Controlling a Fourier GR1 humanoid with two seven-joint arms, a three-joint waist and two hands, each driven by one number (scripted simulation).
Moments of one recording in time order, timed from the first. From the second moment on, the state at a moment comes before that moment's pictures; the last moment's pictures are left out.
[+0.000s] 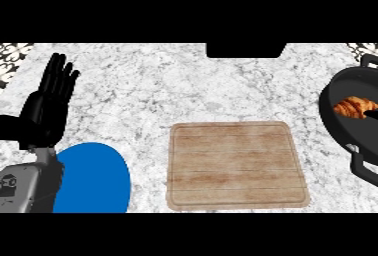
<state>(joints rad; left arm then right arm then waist) -0.28 0.20 0.13 -1.56 0.14 0.07 0.08 -0.60 -0.61 -0.63 -0.60 0.64 -0.05 -0.44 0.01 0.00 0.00</state>
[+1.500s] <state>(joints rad) -0.27 0.17 0.11 -1.56 0.11 0.08 0.05 -0.39 -1.02 -1.01 -0.24 0.16 0.31 -0.69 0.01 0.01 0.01</state>
